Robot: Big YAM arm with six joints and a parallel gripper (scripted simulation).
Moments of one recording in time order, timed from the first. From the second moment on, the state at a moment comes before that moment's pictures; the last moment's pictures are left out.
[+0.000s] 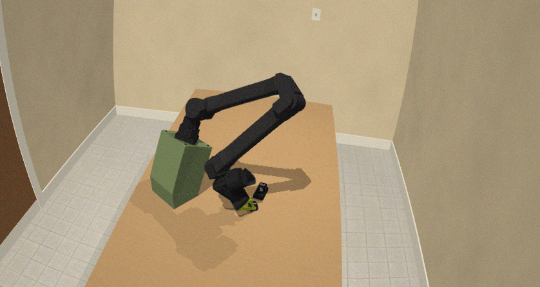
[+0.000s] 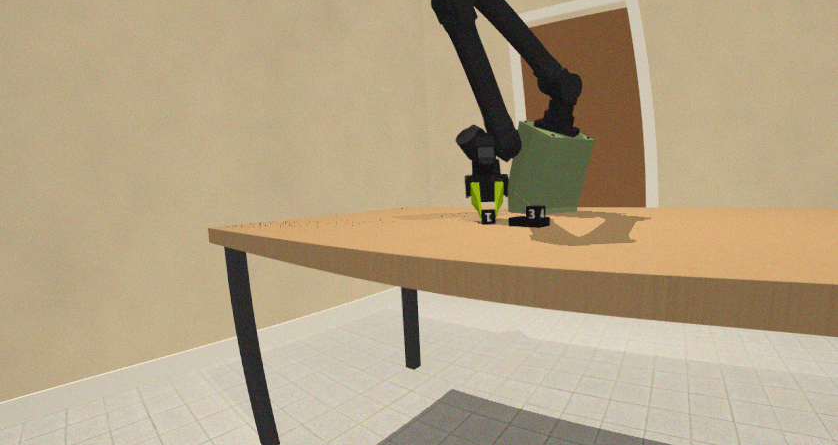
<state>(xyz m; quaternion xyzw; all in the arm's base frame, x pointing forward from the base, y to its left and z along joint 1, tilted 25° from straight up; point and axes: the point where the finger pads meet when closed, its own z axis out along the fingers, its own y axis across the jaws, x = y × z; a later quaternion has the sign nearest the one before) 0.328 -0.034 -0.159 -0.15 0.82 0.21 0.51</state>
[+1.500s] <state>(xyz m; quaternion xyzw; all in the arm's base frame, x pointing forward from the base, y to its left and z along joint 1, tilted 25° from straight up) 0.328 -0.034 -0.159 -0.15 0.82 0.21 0.51</state>
